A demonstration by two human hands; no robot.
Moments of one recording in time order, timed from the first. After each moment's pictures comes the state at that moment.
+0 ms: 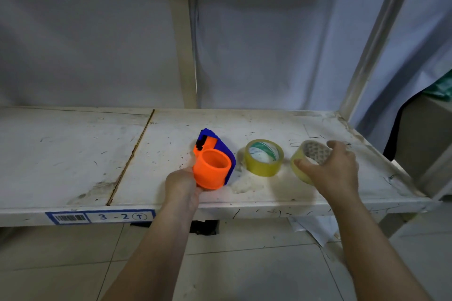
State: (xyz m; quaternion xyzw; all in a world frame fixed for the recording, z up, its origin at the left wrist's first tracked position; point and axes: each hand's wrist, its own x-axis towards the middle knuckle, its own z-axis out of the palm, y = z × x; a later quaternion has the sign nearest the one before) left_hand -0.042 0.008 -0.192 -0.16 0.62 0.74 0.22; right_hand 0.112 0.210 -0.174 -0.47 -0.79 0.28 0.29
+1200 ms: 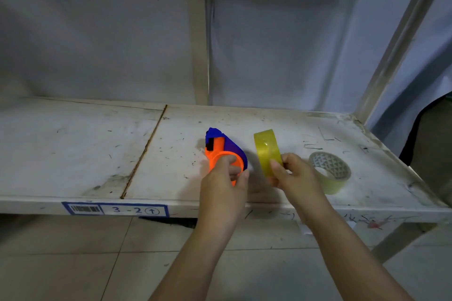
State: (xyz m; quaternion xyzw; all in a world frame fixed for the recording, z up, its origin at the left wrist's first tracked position) left_hand 0.030 -0.006 -0.159 0.21 0.81 0.54 0.05; right_hand 0.077 0.136 -0.181 -0.26 -0.75 0.55 0.24
